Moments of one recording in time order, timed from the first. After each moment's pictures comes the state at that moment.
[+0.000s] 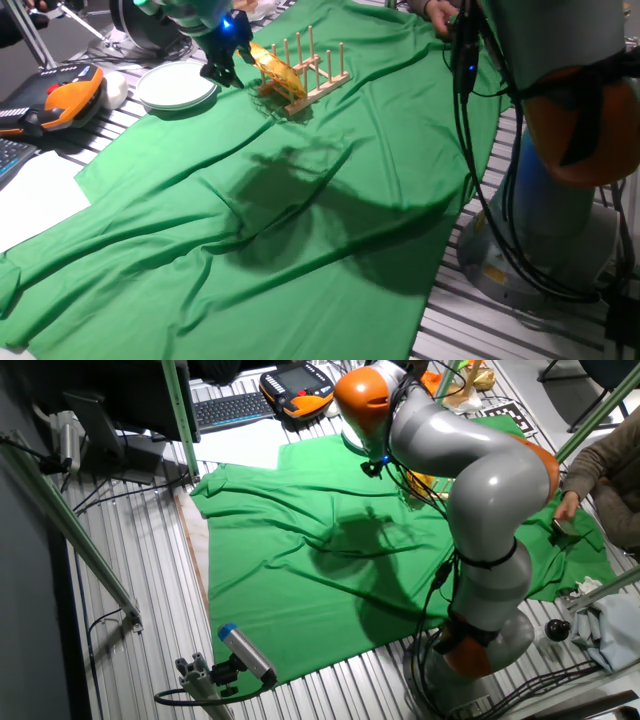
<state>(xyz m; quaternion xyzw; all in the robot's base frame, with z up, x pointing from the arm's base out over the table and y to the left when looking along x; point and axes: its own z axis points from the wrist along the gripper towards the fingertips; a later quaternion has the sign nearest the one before) 0.575 -0.029 0.232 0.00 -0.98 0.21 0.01</state>
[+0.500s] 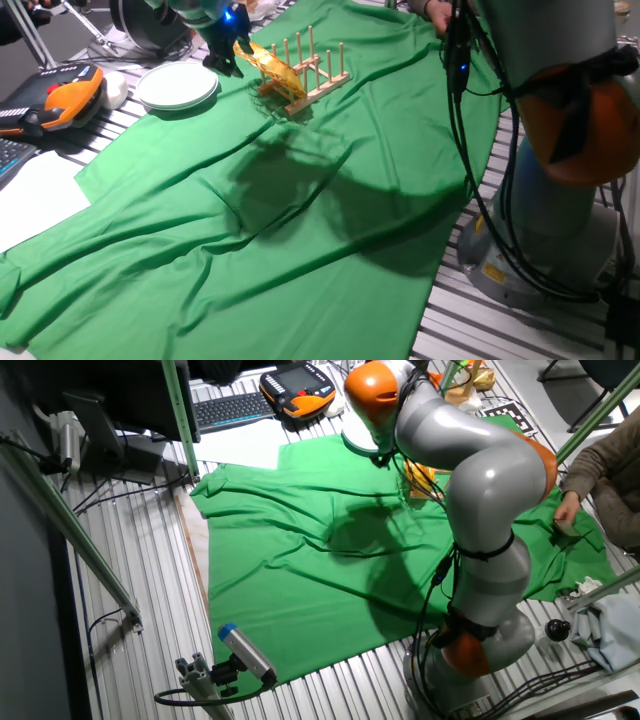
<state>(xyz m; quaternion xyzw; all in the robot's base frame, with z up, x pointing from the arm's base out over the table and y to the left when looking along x) 0.603 -0.071 0.225 0.02 -0.98 0.21 0.00</state>
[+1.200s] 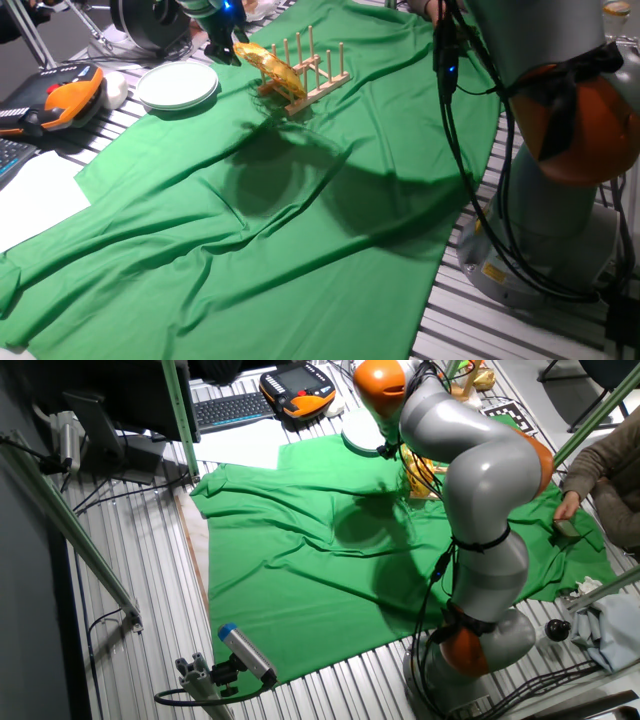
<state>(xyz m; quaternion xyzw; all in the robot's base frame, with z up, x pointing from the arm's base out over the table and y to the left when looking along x) 0.637 -0.104 0.212 0.05 -0.97 0.22 -0.01</state>
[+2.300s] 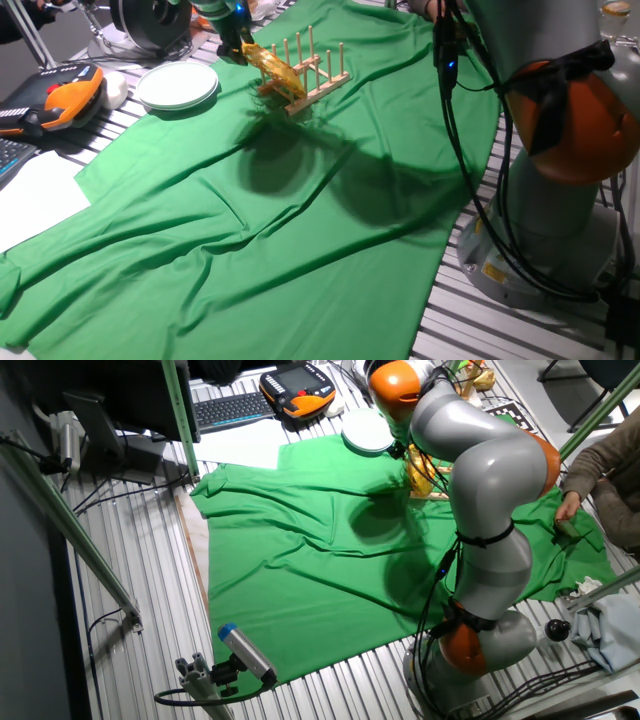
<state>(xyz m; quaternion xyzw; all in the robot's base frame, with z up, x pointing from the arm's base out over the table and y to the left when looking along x) 0.646 -0.151 0.189 0.09 -0.97 0.21 -0.02</state>
